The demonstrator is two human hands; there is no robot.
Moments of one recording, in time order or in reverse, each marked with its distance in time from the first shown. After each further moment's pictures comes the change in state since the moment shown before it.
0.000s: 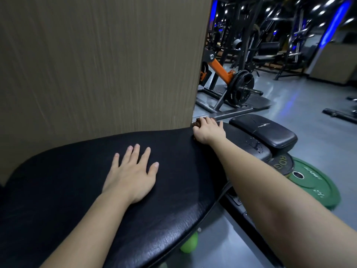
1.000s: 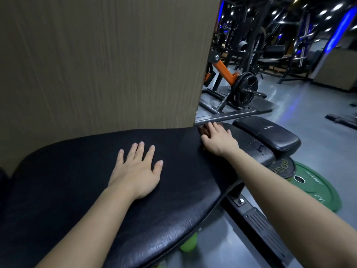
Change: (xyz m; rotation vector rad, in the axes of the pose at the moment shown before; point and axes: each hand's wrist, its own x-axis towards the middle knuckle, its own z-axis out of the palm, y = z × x) left_hand -0.003 0.003 -0.004 0.001 -0.031 0.003; right_hand -0.040 0.021 -0.002 0.012 0.017 -0.089
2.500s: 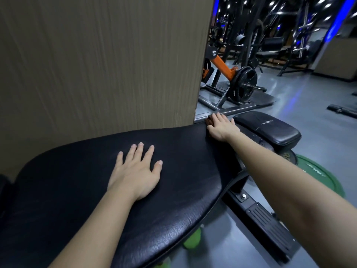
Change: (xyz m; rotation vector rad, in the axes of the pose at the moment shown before) left_hand 0.001 -0.001 0.001 -0.023 0.034 -0.012; right_hand 0.051 0.027 -0.006 -0.101 -0.053 0.006
